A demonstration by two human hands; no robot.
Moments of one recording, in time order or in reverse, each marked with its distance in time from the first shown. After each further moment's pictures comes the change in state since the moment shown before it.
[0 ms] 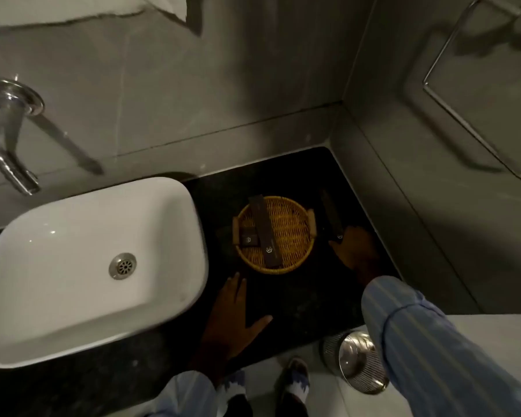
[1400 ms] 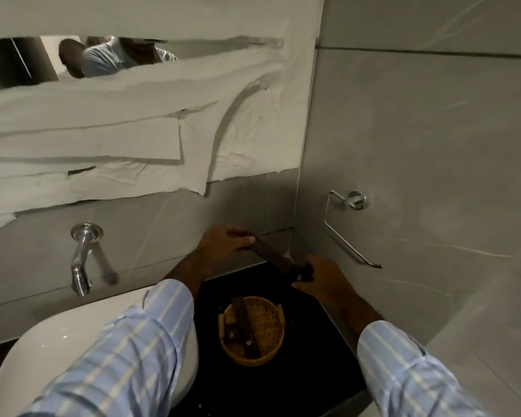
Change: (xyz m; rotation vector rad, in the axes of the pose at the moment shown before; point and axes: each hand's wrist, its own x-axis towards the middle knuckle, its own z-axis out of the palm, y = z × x) left_hand 0.026 0.178 -0.344 -0.583 0.278 0.324; right_hand -0.141 -0.066 -0.218 0.277 0.315 -0.454
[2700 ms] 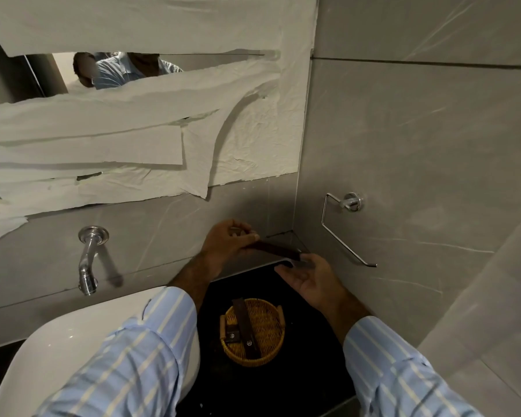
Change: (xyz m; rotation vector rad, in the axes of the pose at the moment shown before) left_hand -0.034 0.034 0.010 -0.291 0.122 0.002; right_hand 0.001 -0.039 0.011 1.884 0.036 0.723
